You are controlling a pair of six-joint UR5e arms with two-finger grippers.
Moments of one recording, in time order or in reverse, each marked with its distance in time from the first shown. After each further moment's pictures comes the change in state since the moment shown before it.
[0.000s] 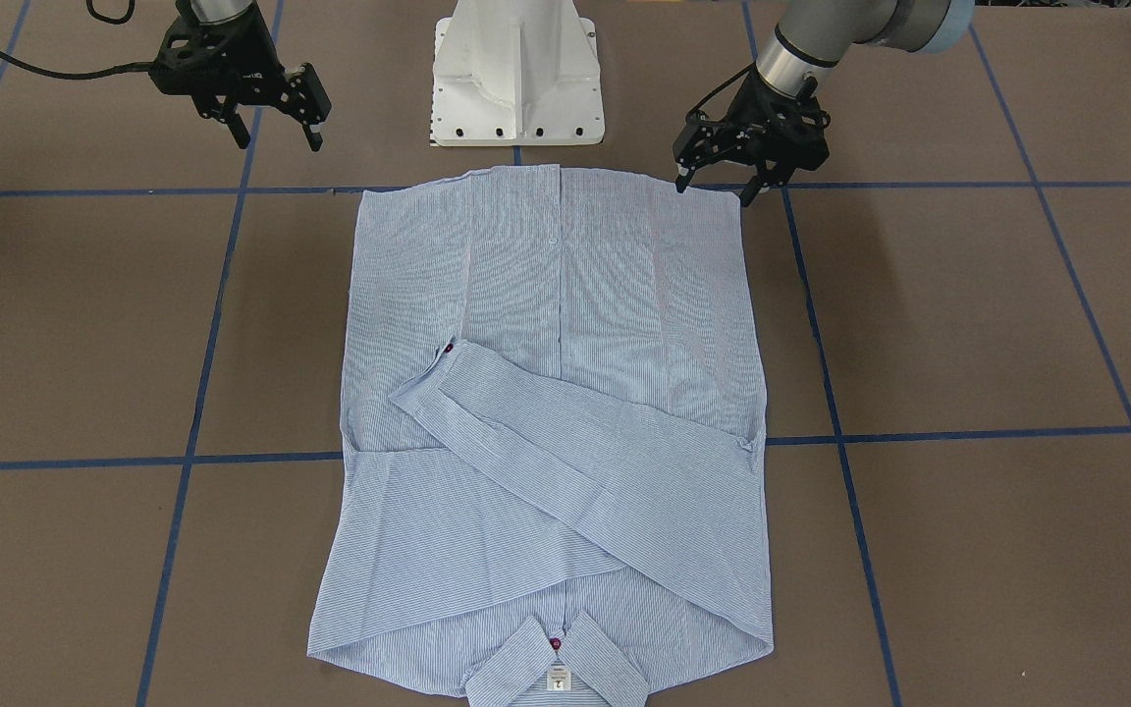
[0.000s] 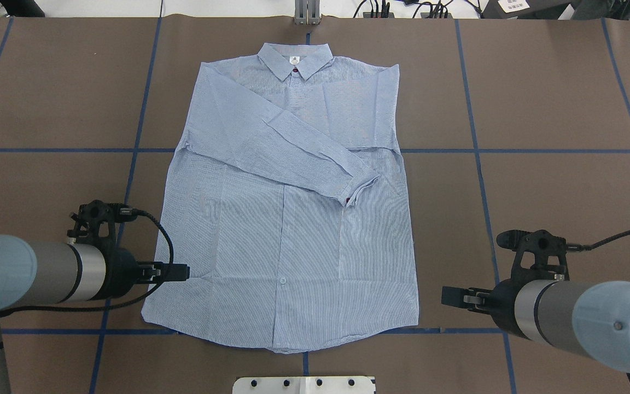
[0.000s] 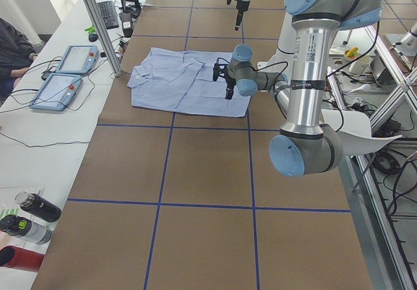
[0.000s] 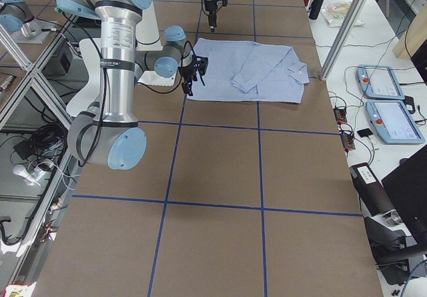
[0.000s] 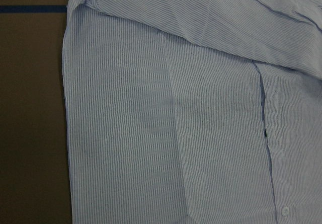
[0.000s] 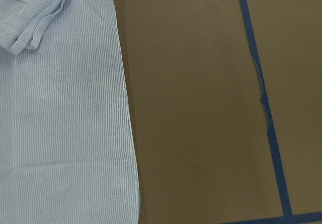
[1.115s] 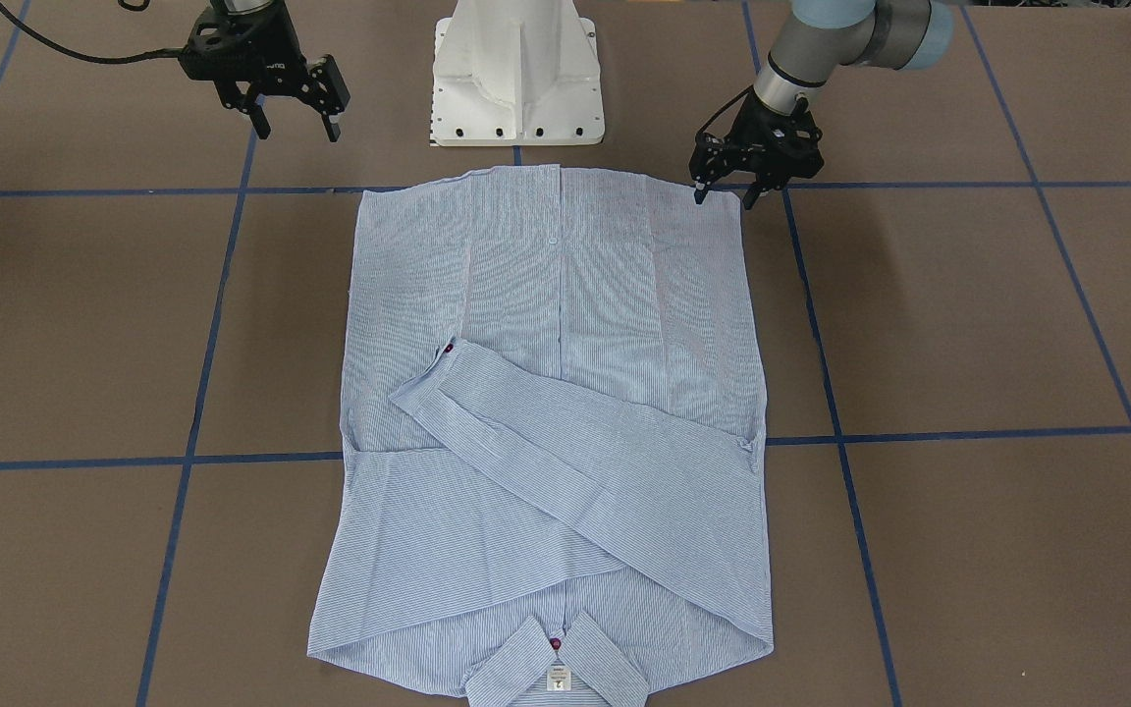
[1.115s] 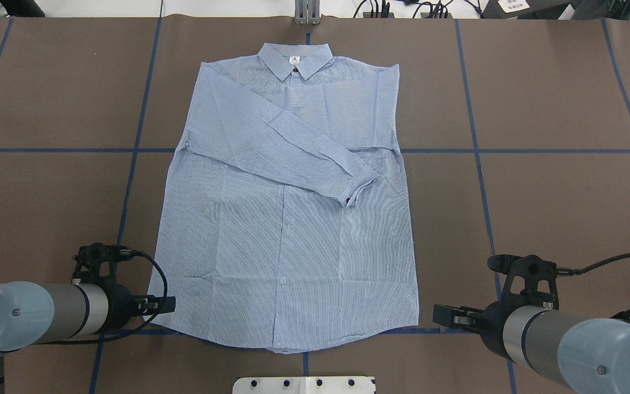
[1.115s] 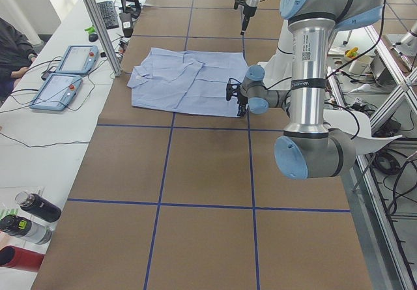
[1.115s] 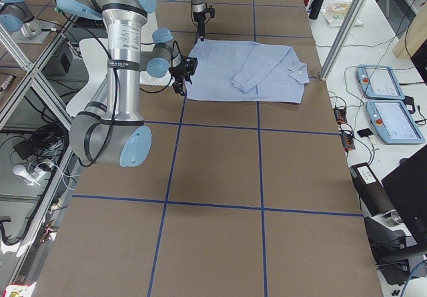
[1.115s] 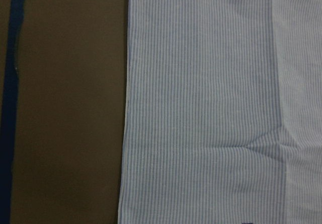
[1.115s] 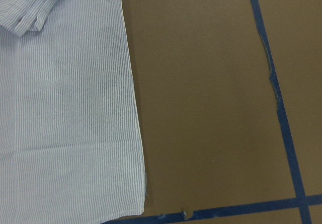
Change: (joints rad) left arm 0.100 0.052 0.092 -0.050 0.073 -0.065; right arm -0.079 -0.002 -0.001 0.001 -0.082 0.053
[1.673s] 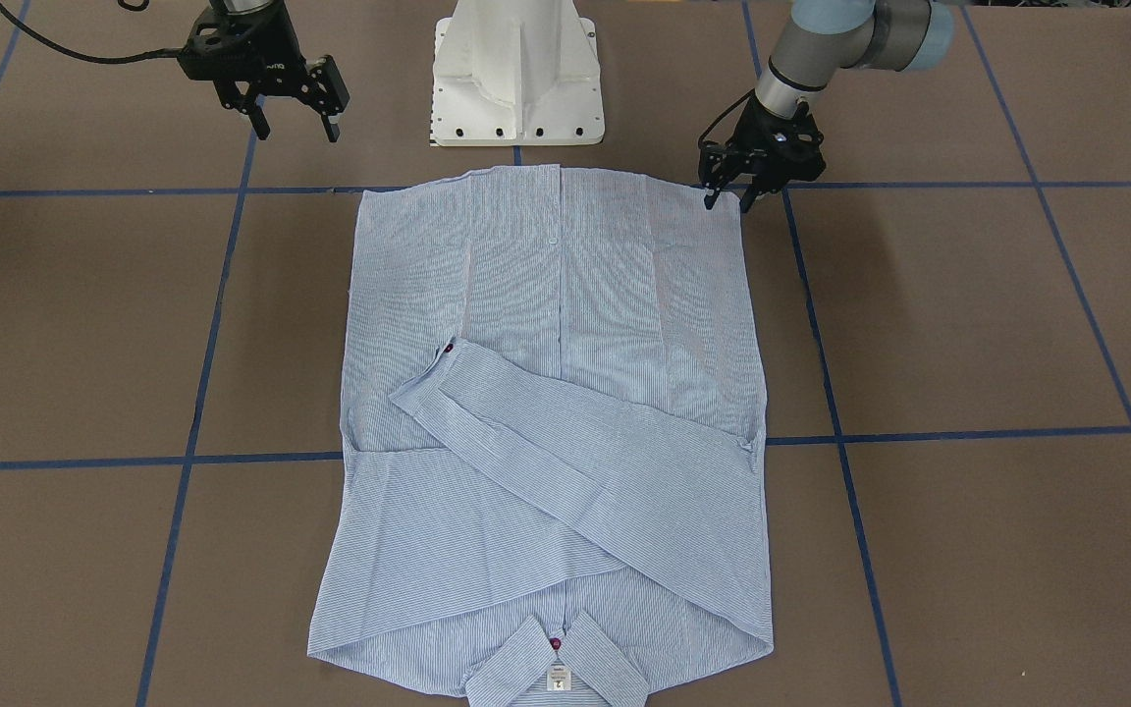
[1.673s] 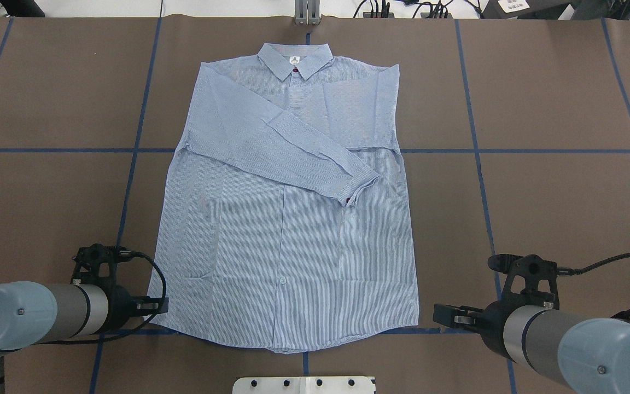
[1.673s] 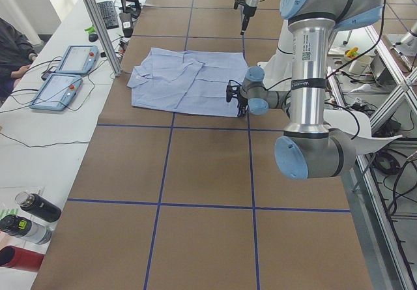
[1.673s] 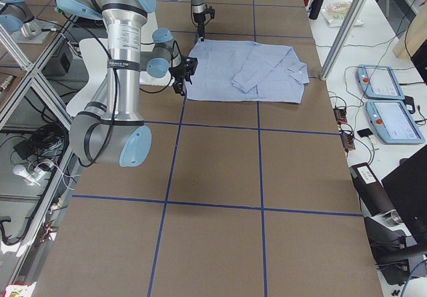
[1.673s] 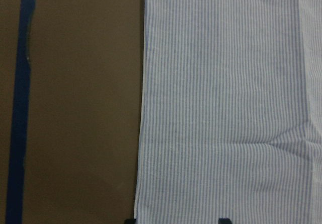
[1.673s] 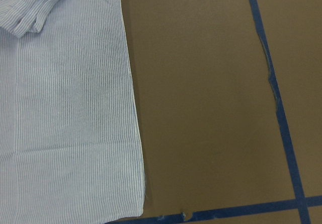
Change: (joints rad) left arm 0.000 0.000 0.004 0.033 -0.003 -0.006; right arm 0.001 -0.001 0.000 0.000 -0.002 0.000
